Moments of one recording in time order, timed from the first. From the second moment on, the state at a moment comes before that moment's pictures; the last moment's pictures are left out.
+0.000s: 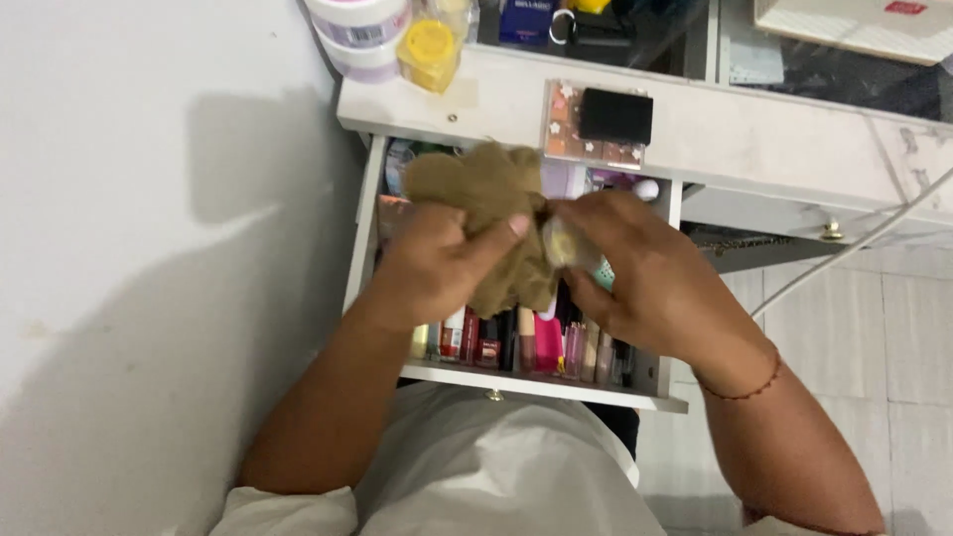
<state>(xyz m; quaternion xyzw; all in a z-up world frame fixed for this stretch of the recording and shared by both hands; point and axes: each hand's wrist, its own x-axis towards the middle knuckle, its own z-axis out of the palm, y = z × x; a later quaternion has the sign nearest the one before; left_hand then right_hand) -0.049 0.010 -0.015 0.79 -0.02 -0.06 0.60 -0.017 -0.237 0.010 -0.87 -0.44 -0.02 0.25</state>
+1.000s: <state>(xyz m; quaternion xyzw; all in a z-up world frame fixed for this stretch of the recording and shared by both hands) -0.036 0.044 -0.009 0.72 0.03 0.10 0.69 -0.045 -0.317 -0.080 -0.80 -0.50 0.31 -0.06</state>
